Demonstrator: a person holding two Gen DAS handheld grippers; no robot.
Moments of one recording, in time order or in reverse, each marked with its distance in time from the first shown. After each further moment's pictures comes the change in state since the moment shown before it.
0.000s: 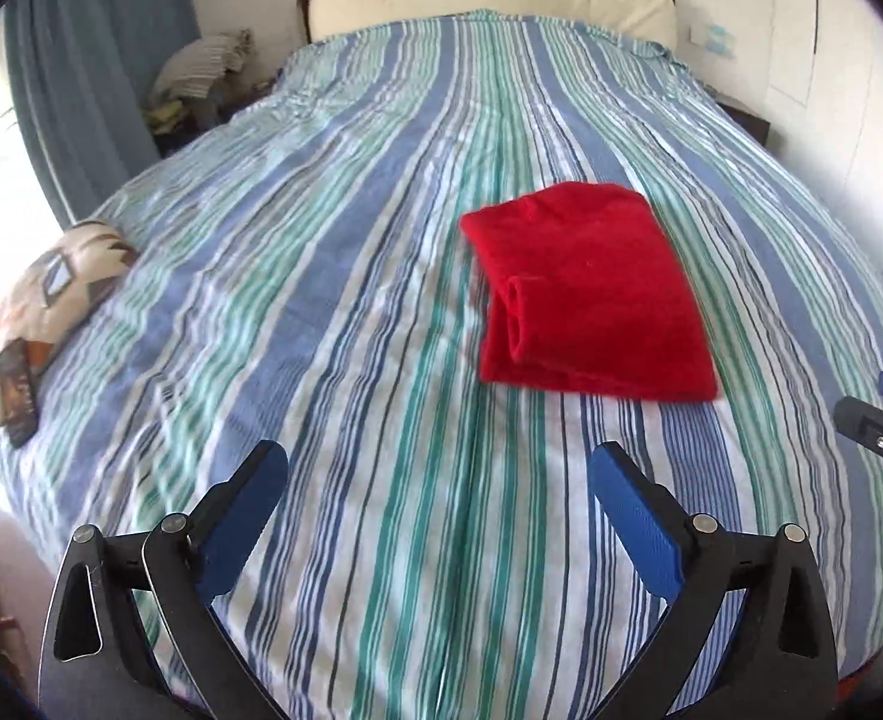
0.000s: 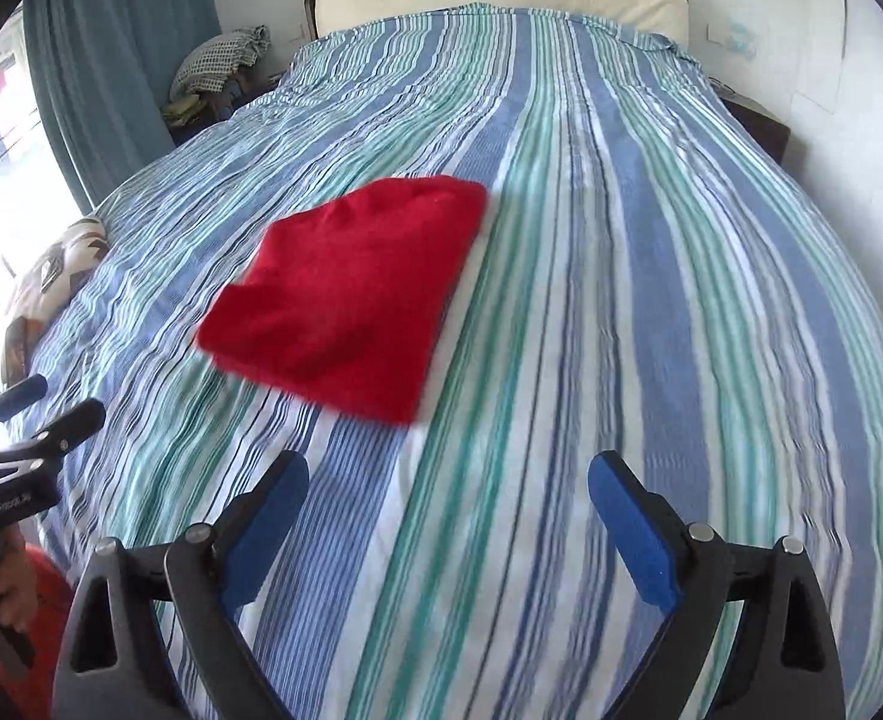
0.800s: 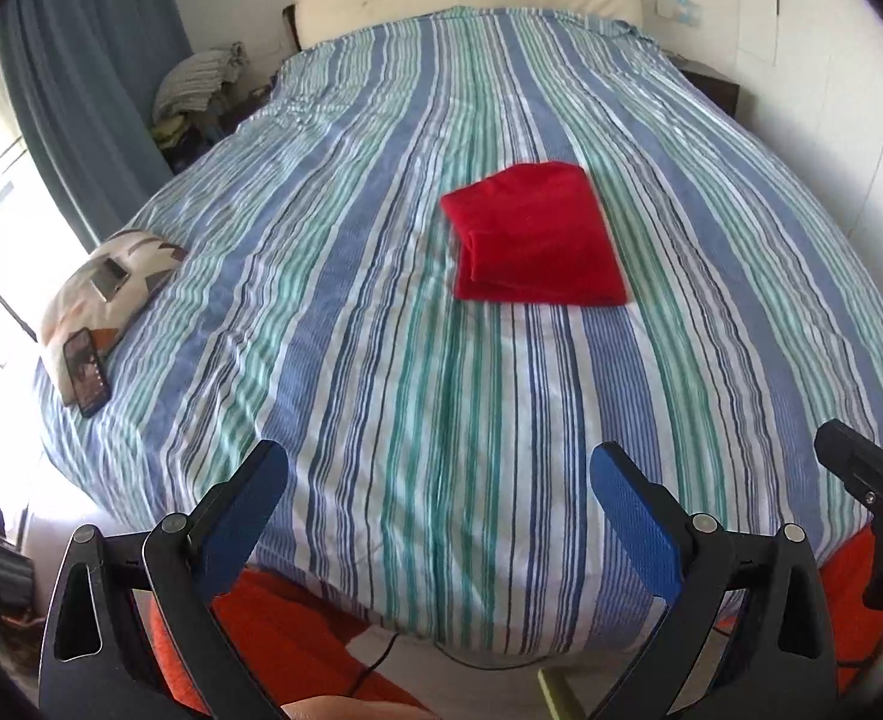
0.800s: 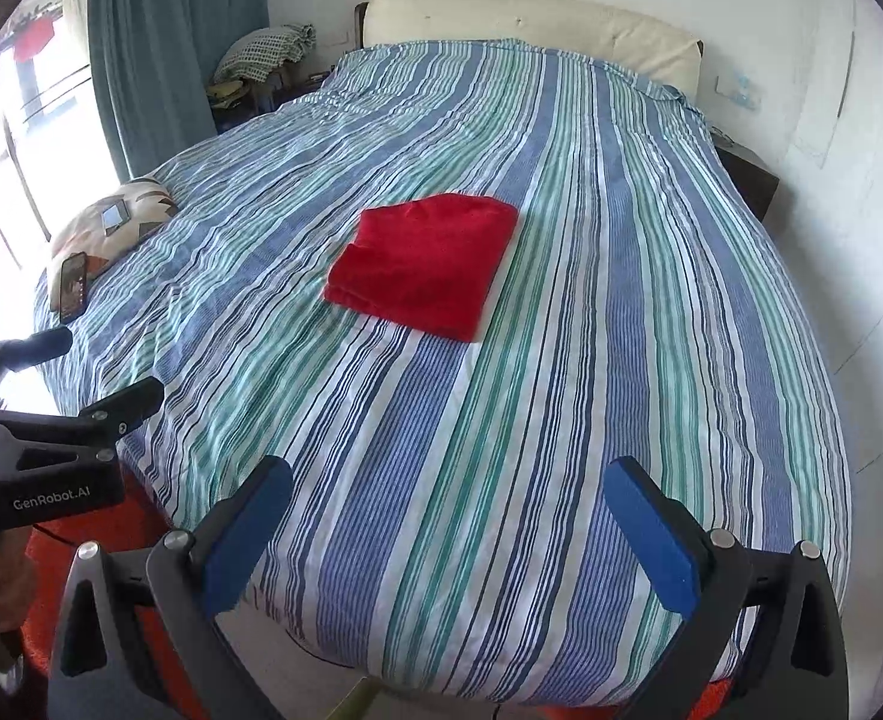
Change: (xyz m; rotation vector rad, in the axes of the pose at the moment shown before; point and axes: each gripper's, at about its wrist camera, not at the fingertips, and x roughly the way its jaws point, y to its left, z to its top) left arm -0.123 -0.012 -0.040 0.081 0.044 0.002; right arm -0.148 0.057 -0.067 -0.116 -0.031 -0.035
